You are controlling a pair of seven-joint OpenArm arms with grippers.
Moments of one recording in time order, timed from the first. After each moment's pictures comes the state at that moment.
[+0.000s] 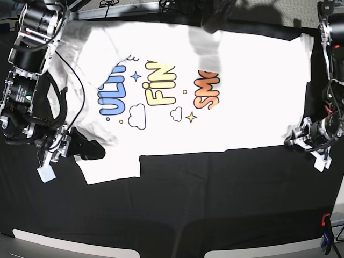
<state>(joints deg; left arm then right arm) -20.8 -26.5 -4.3 49.0 -42.3 -22.5 44.0 15.9 21.4 23.4 71.1 77.0 39.1 -84.0</state>
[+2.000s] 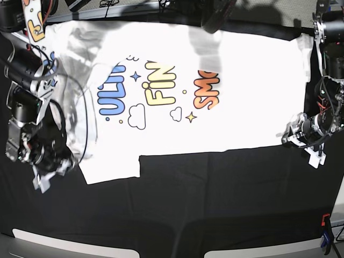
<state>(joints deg) -19.6 -24.1 -4.5 47.7 -41.2 -25.0 45.5 38.3 22.8 23.4 26.7 5.2 32.4 -37.0</state>
